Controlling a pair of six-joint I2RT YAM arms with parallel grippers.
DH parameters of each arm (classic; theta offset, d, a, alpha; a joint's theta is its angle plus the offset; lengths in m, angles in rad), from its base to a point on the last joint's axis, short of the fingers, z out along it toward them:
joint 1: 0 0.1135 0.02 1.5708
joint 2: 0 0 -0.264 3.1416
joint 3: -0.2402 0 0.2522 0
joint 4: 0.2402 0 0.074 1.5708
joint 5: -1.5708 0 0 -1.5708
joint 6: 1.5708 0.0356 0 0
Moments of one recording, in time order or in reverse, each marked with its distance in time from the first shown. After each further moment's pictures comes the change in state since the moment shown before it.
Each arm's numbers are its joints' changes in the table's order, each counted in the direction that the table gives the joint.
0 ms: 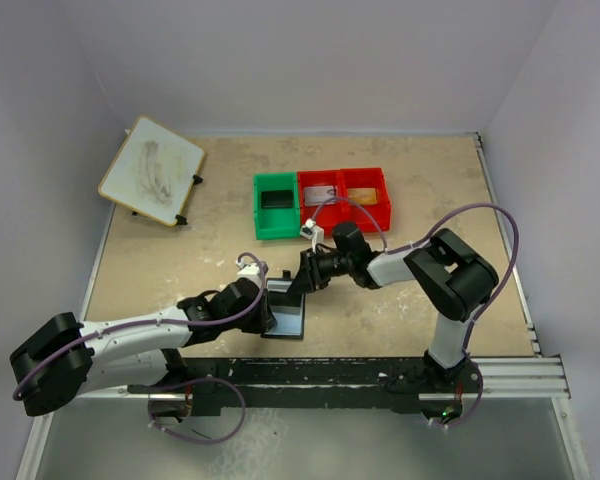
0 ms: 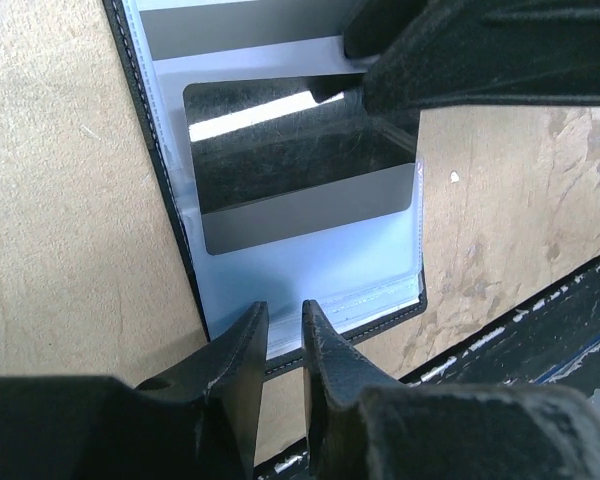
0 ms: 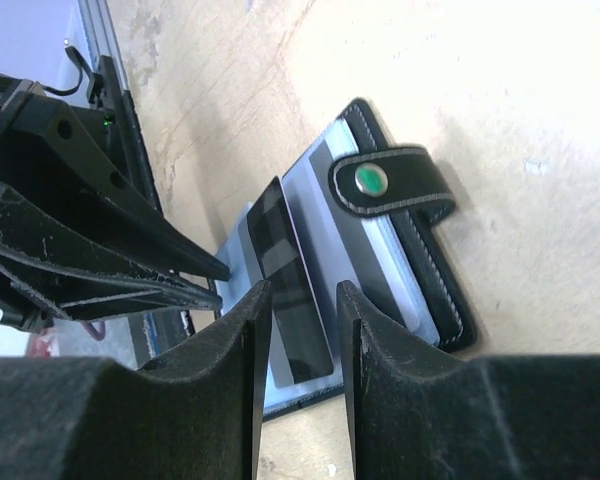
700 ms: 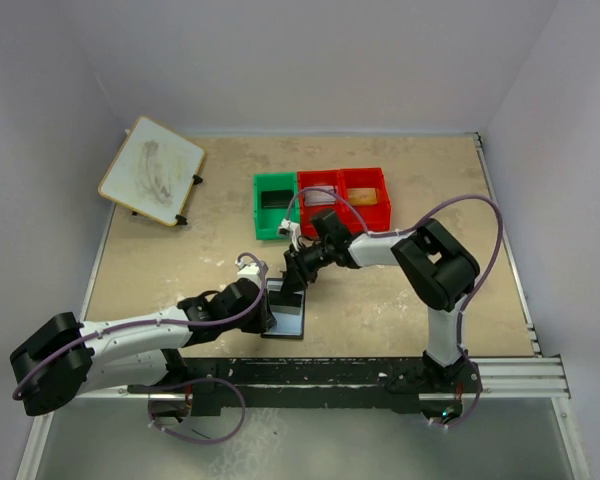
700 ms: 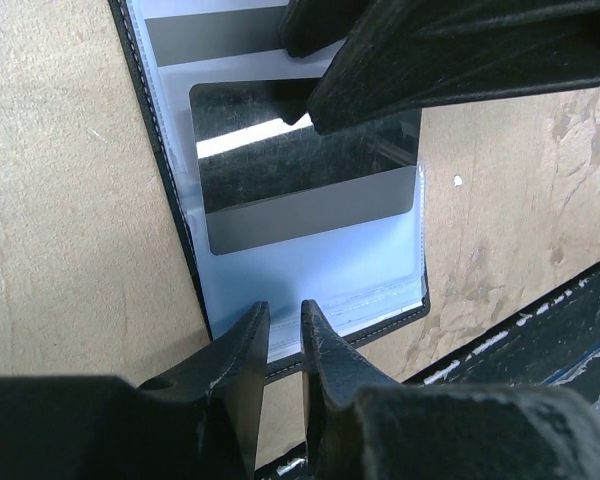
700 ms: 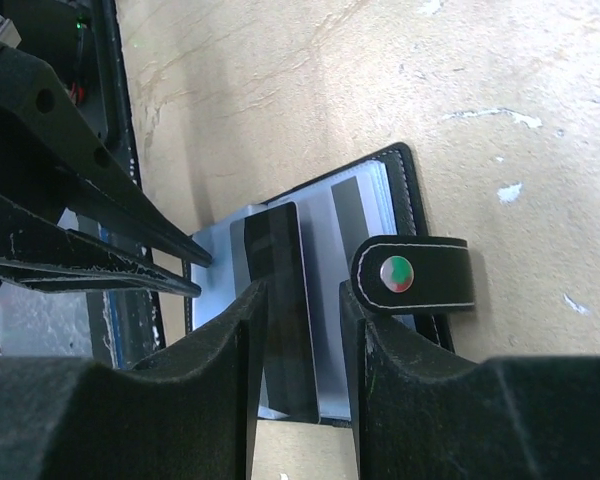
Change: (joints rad) left arm -0.004 0.000 0.000 0.001 0.016 0.000; right arm 0.030 -0.114 -0.290 0.405 0.112 -0.392
